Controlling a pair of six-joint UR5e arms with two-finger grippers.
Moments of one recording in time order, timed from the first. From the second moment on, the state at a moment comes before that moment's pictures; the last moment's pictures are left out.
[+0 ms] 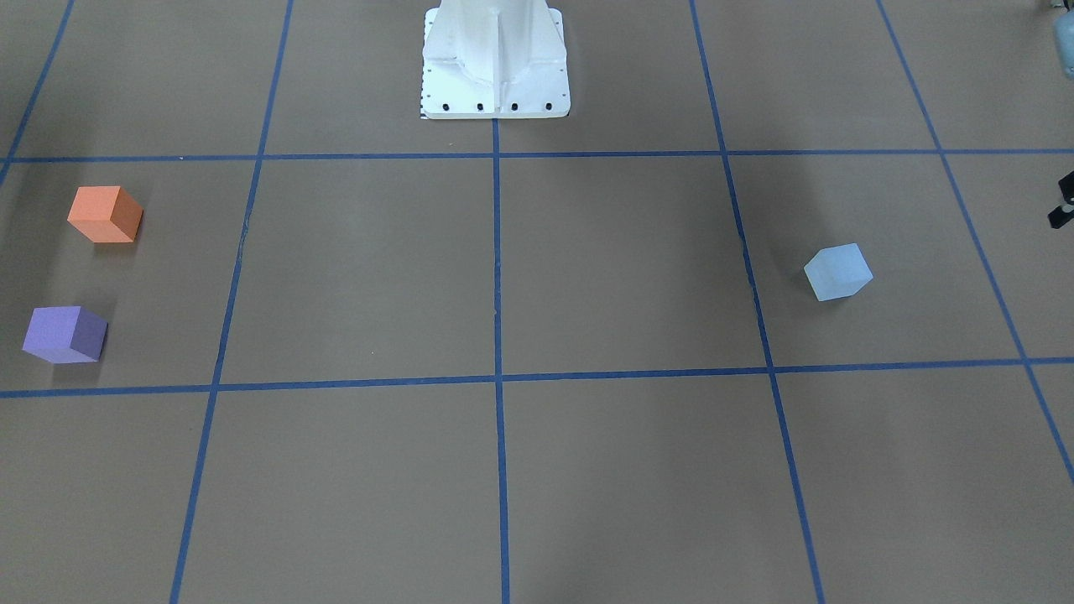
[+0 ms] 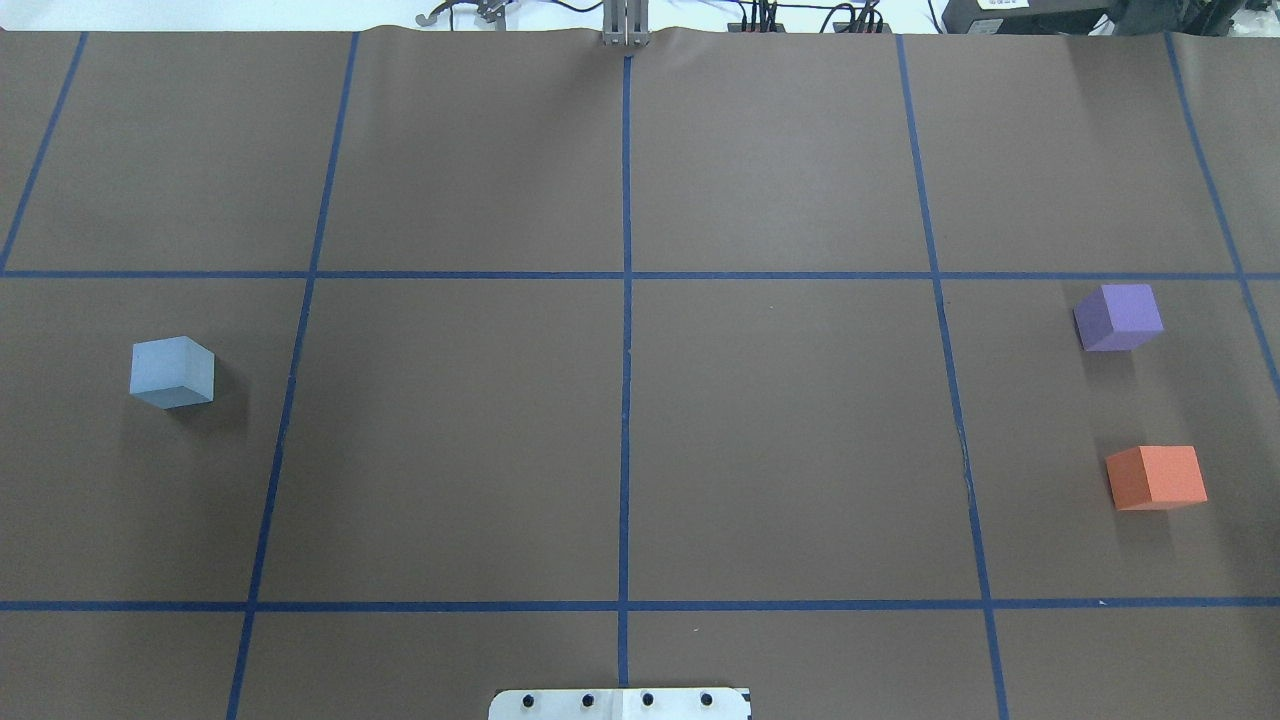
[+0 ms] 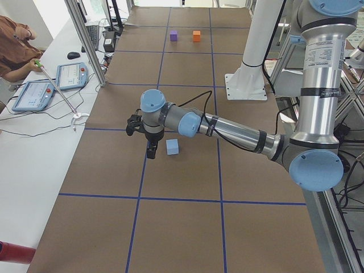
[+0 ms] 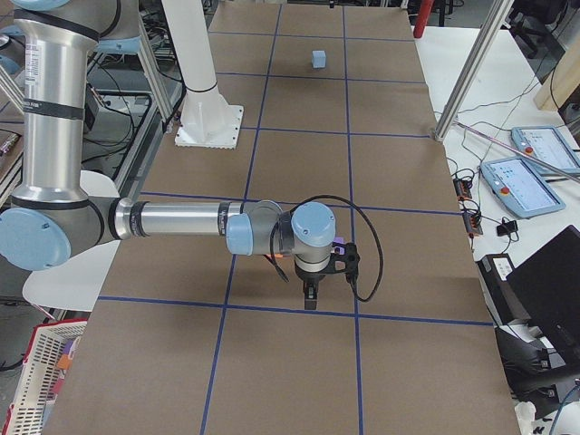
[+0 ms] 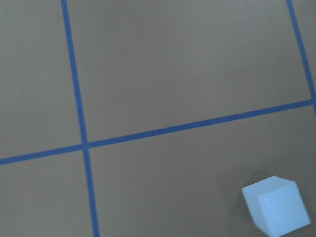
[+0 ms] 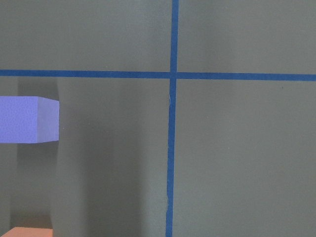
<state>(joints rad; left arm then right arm) -1.31 -1.58 -1.87 -1.68 -2.34 -0.41 1.56 -1.70 1.74 -1.55 2.37 0.04</state>
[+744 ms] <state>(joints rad) -0.96 -1.57 -1.86 -1.93 -2.07 -1.01 1.56 -1.70 1.74 -1.55 2.37 0.03</state>
